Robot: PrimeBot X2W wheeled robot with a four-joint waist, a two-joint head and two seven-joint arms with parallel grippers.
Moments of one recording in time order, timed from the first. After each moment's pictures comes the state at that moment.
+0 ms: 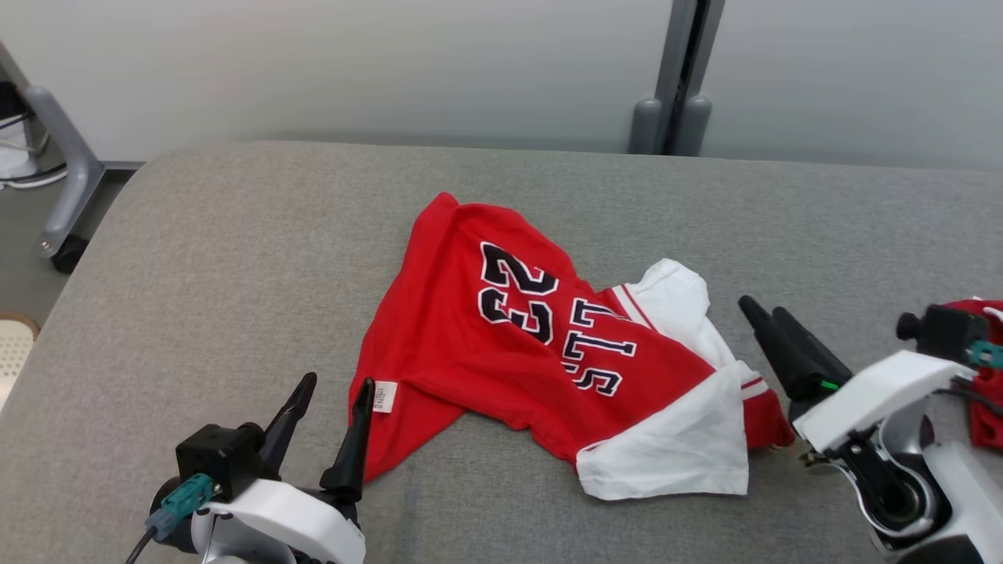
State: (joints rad) left arm -0.15 0.42 -0.62 0.04 -0.78 0.25 -0.20; right arm -0.32 -0.26 0.28 0.32 1.06 0.13 0.11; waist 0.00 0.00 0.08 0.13
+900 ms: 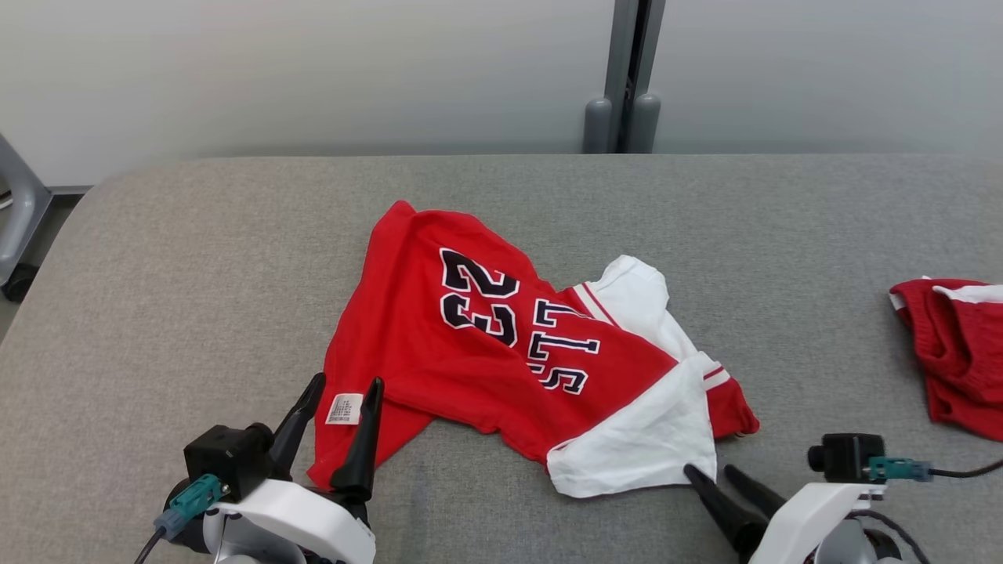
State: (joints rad) left arm -0.15 0.40 -0.62 0.06 -0.79 0.25 -0.22; right arm -0.12 -0.26 0.42 0.35 0.86 0.13 0.12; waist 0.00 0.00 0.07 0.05
